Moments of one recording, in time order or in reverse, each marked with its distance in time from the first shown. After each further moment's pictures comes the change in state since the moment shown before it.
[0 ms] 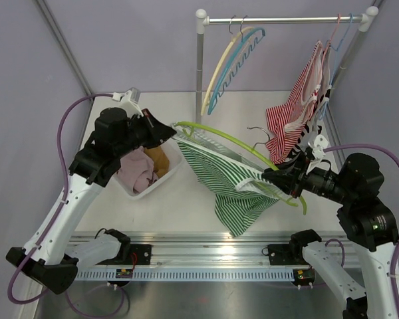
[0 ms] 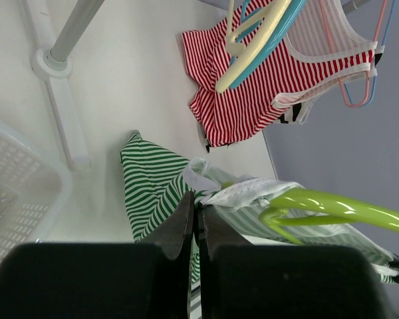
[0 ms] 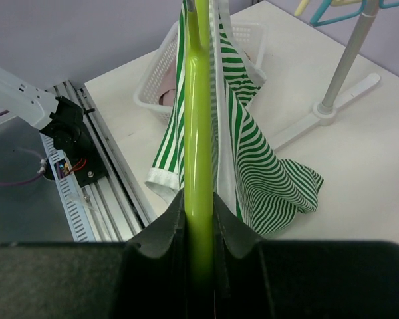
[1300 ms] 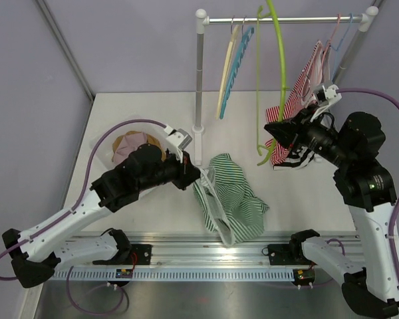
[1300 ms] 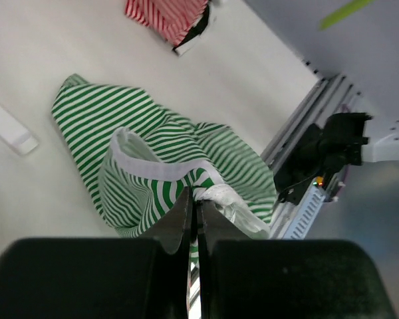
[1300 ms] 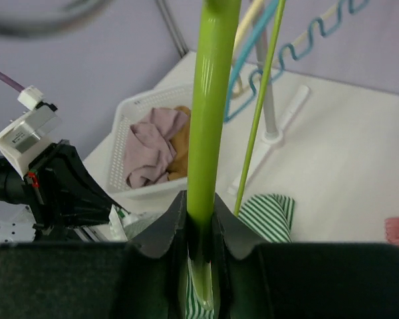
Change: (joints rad) left arm -0.446 -0.113 -0.259 0.134 -0.057 0.328; right arm 0.003 0.292 0.232 0.178 0.244 0.293
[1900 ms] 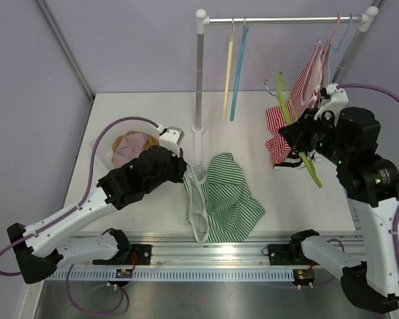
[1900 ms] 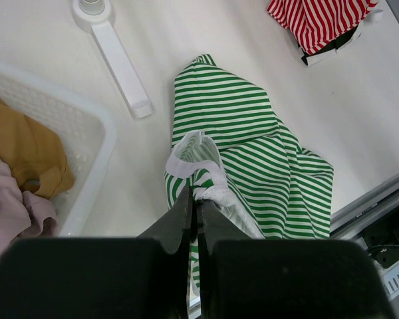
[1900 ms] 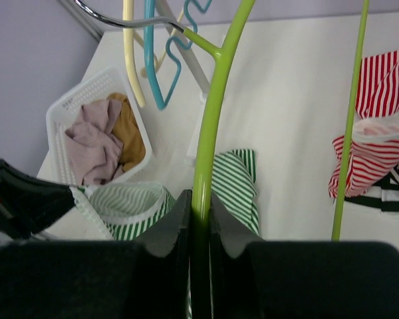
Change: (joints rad) left arm -0.040 0.056 0.000 -0.128 -0.431 -0.048; right arm 0.000 0.061 0.146 -0.367 0.323 0.045
